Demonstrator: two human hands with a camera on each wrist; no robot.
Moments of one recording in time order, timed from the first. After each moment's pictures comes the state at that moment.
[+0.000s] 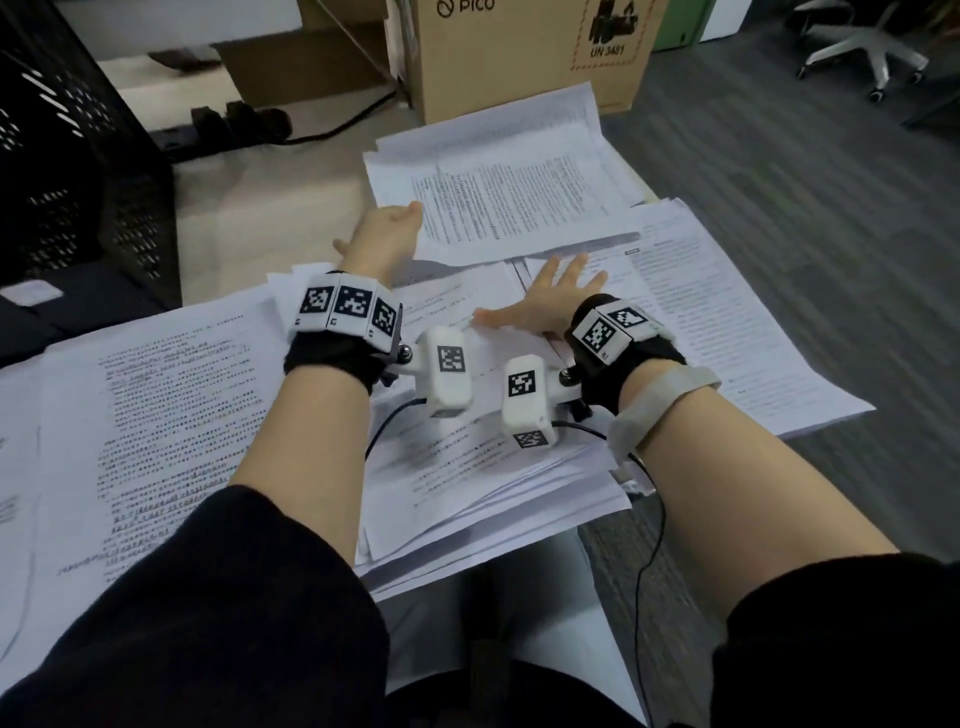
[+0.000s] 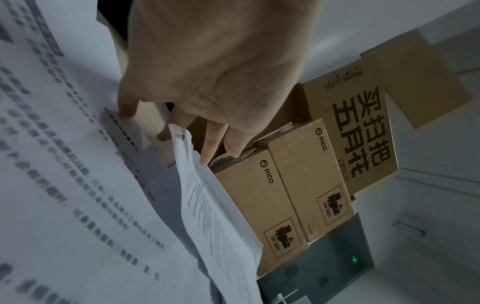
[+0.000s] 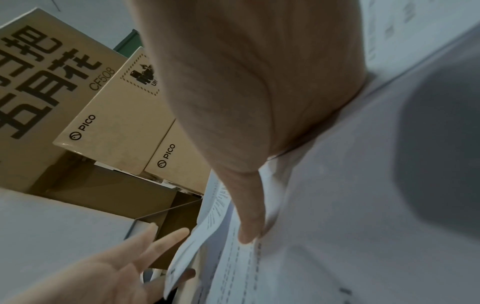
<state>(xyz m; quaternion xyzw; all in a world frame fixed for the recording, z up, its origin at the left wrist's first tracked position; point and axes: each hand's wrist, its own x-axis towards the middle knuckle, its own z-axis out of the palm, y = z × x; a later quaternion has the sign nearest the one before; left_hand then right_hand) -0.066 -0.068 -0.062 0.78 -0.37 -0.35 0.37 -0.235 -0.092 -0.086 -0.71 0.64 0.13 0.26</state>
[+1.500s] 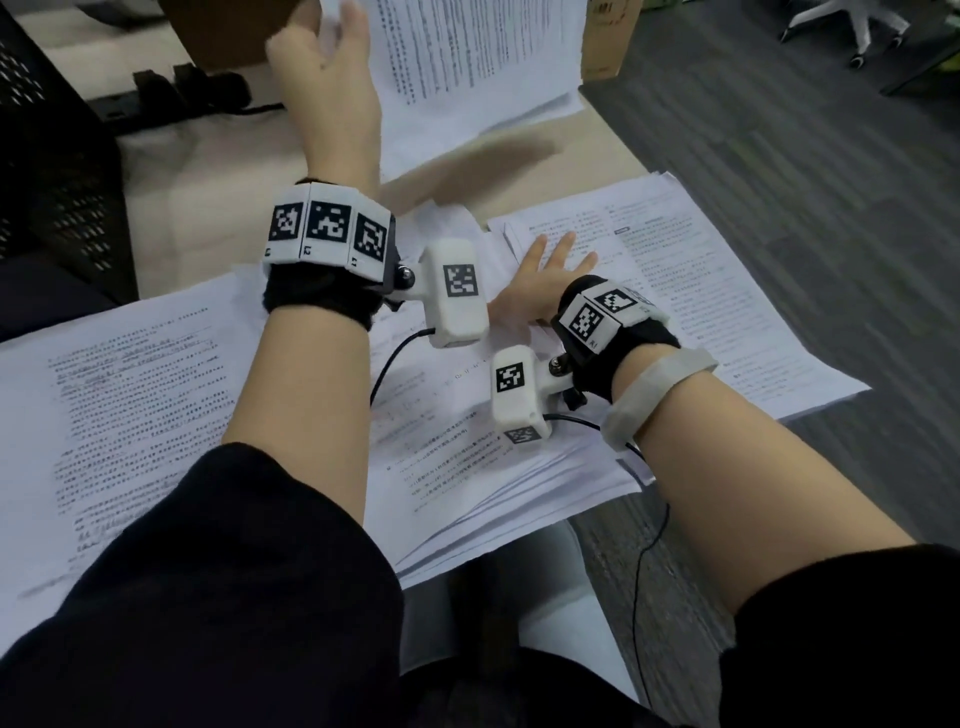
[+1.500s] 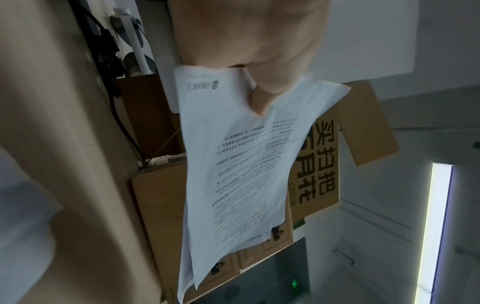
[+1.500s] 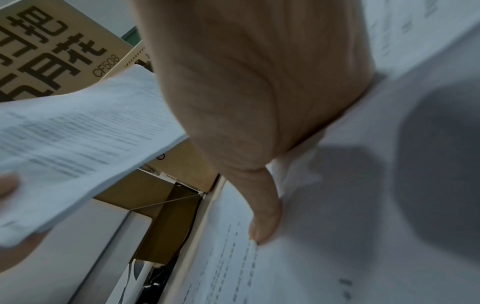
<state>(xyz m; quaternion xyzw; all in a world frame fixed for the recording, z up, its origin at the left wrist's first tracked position) -0.085 -0.091 0.003 0.57 -0.36 -0.18 0.72 -0.229 -0.107 -0.110 -0.71 0.65 0.12 0.26</state>
